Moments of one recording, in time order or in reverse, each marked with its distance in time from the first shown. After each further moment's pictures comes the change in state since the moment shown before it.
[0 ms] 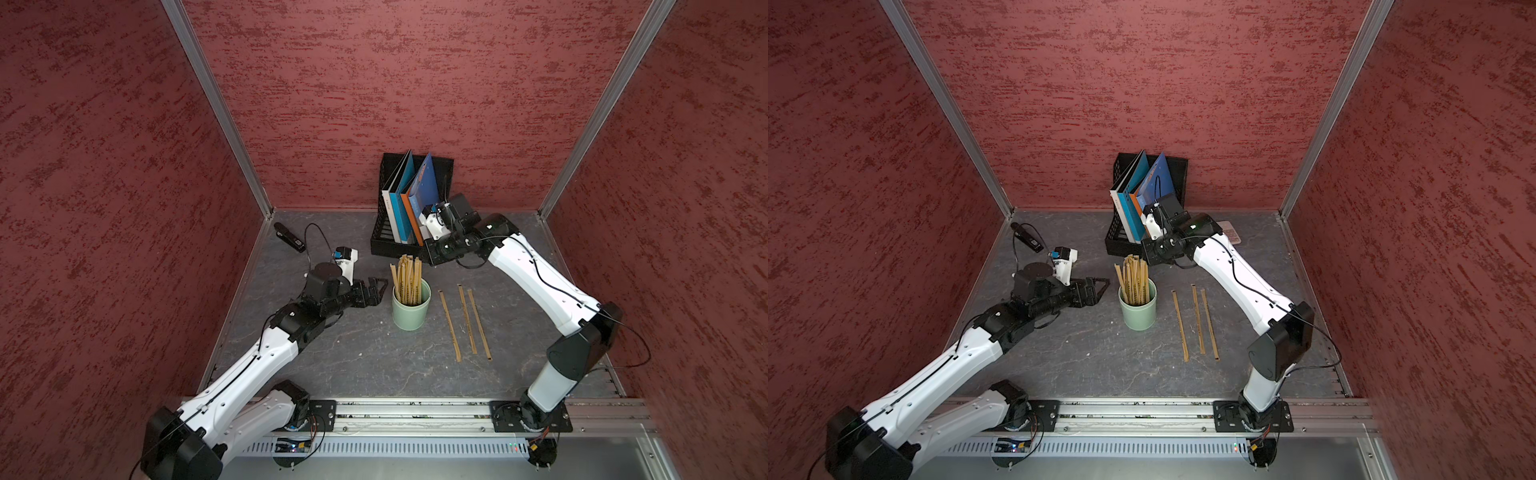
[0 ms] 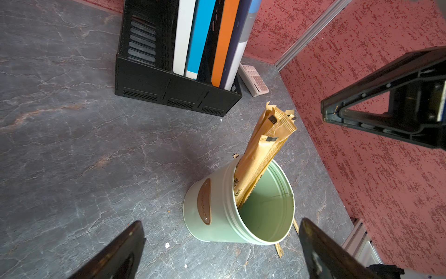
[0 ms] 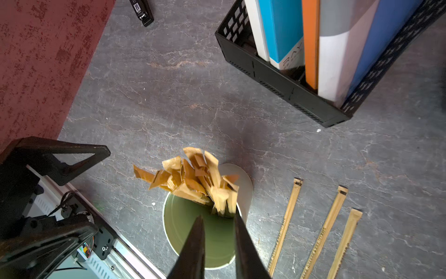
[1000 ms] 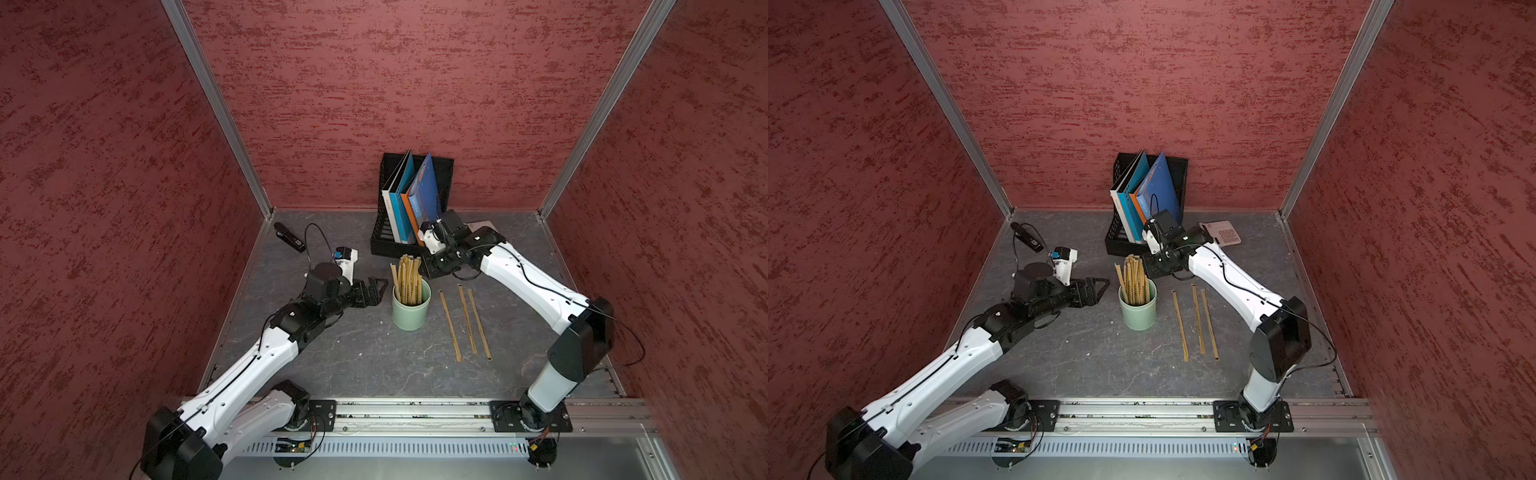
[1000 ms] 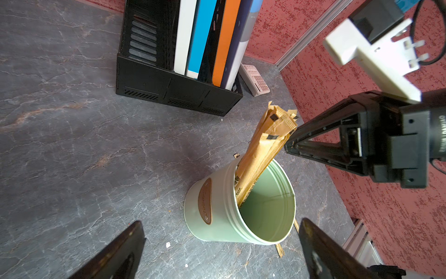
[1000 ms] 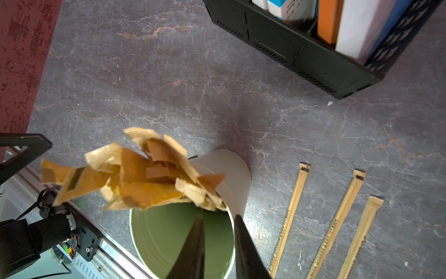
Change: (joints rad) left arm 0.000 0.000 0.000 -0.001 -0.003 0.000; right arm 0.017 -0.005 -0.195 0.092 0.011 0.035
